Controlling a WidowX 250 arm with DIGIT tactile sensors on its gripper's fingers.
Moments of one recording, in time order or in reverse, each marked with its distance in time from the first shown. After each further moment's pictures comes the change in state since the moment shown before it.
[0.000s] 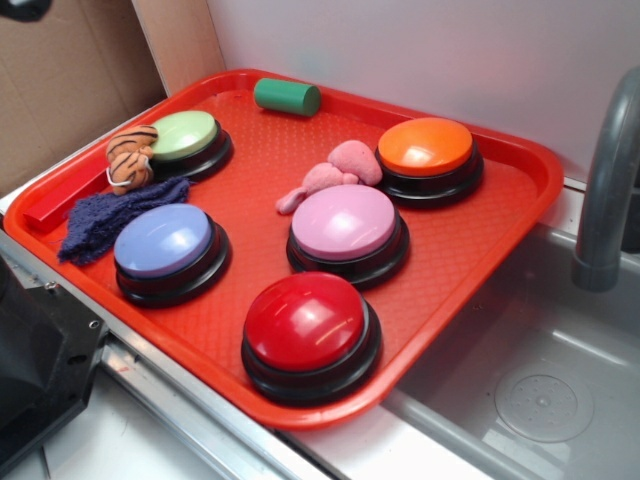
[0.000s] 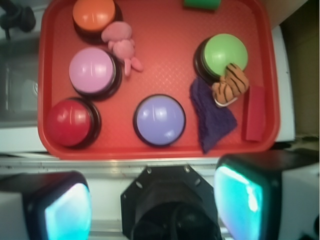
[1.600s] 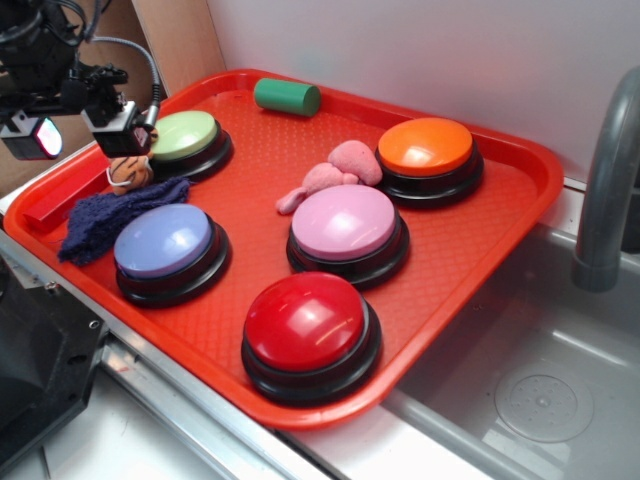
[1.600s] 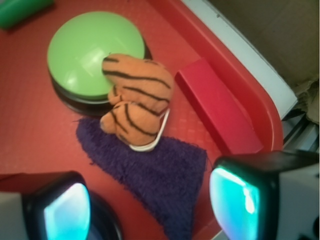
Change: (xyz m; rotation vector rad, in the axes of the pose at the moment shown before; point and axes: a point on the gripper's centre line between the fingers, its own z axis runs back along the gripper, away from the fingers) arm 0.026 0.098 -0.139 0.169 -0.140 0.596
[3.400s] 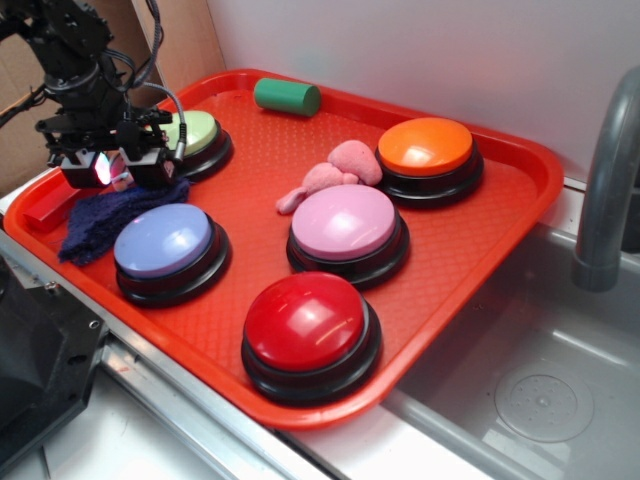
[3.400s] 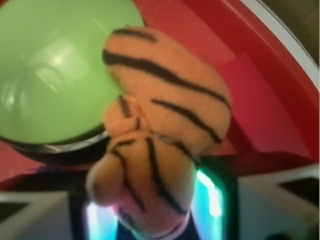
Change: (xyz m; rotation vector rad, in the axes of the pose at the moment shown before) arm 0.020 -0.007 -0.056 0.022 0.047 0.005
